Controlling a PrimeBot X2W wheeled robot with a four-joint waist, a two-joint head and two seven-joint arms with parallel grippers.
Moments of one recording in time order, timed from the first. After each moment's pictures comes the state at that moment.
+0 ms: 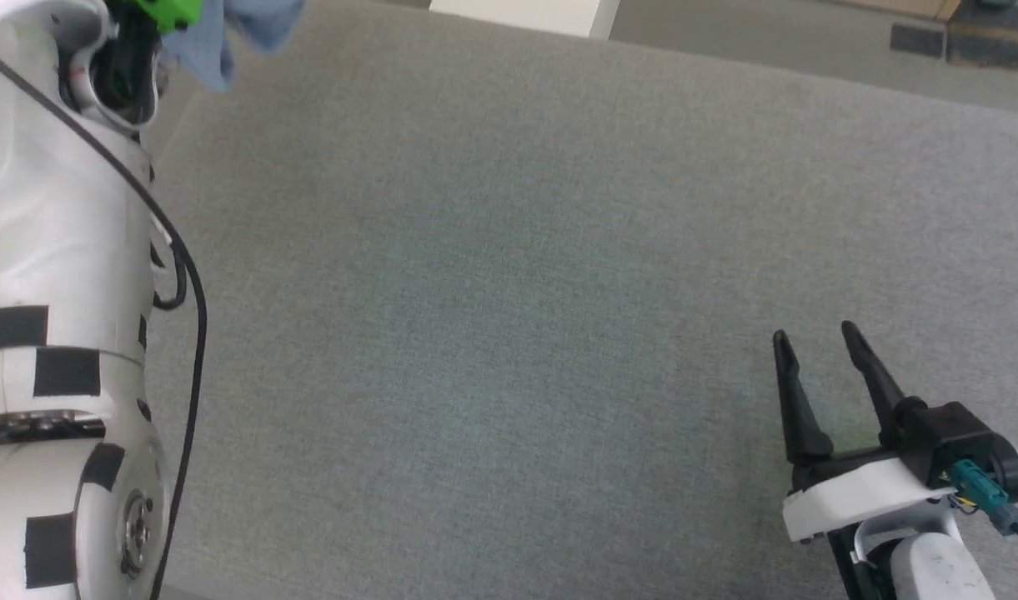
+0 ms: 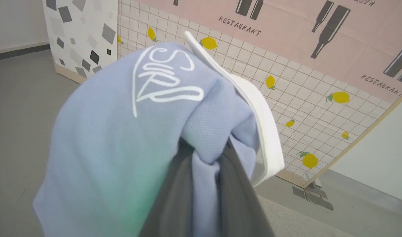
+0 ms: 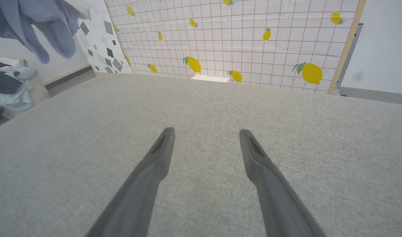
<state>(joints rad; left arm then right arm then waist) -1.22 0.22 0.02 0.89 -0.50 -0.11 0.09 -0.07 -0.05 -0.01 0.11 0.06 0.13 -0.22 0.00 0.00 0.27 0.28</state>
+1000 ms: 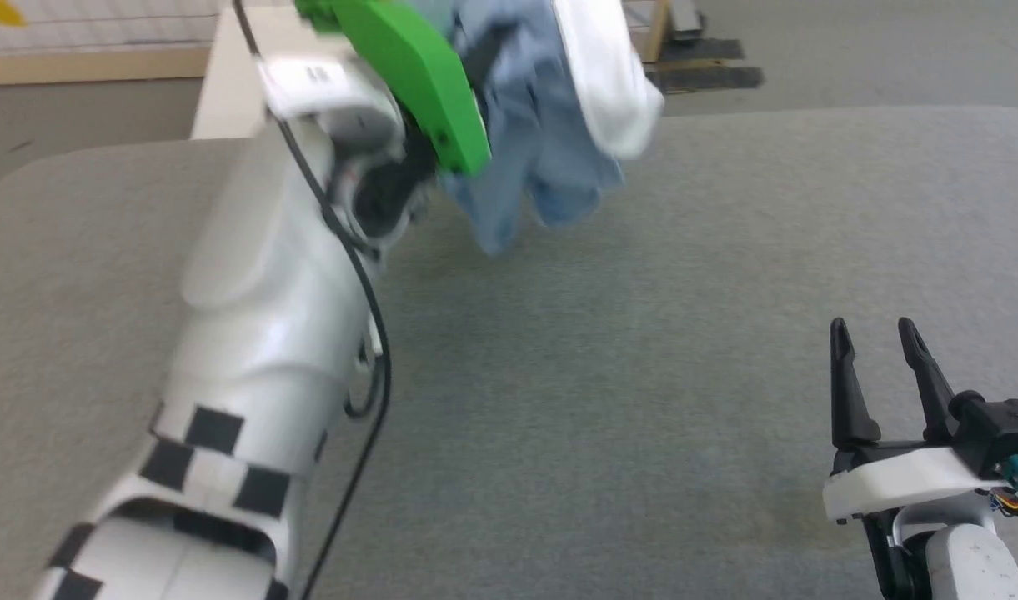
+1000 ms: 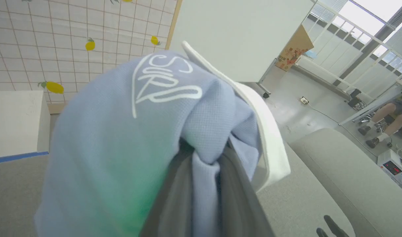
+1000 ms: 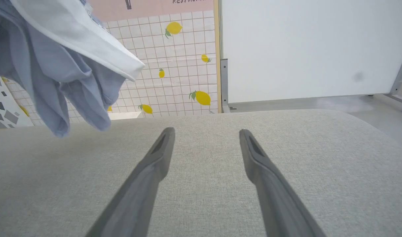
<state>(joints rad) -1.01 0.06 -0.33 0.57 -0.77 -0.12 0.38 -0.10 -0.05 -0.11 0.18 0.12 0.13 -0.26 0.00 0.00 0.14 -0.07</state>
